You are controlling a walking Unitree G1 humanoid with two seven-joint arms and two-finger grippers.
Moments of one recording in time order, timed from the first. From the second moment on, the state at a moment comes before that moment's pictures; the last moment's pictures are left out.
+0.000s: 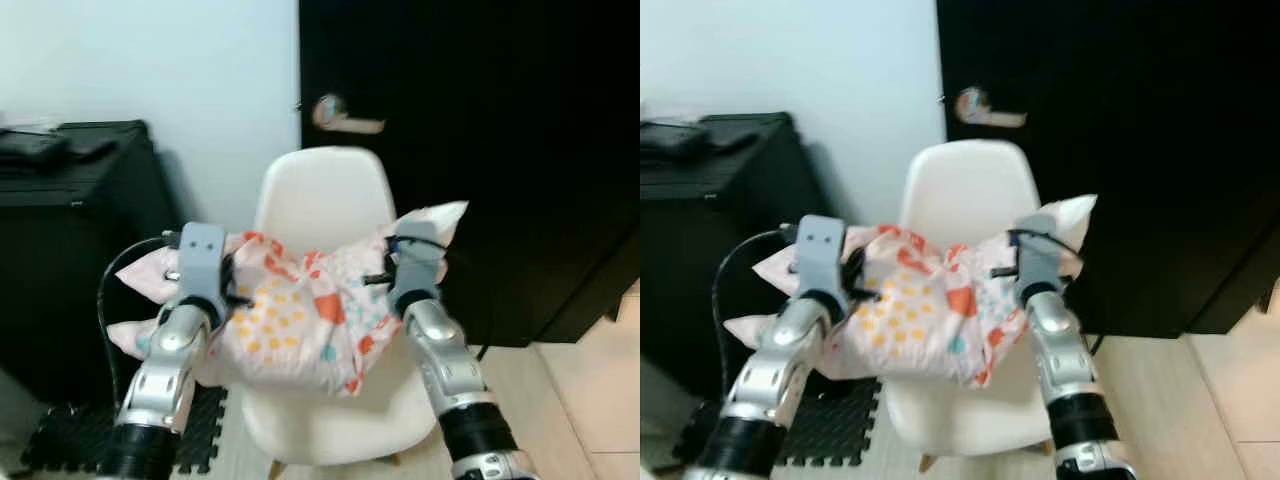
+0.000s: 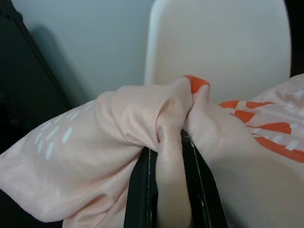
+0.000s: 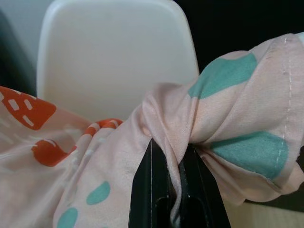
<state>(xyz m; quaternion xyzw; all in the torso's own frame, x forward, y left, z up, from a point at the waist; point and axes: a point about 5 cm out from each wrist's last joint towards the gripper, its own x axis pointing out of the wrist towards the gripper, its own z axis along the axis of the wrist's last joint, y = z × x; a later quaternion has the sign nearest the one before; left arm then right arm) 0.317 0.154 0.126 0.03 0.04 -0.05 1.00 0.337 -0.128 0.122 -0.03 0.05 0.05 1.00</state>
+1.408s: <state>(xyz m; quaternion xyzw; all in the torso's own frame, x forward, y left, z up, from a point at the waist) 0.318 0.156 0.130 0.00 0.04 -0.04 1.00 0.336 -0.125 0.119 -0.03 0.06 0.05 1.00</state>
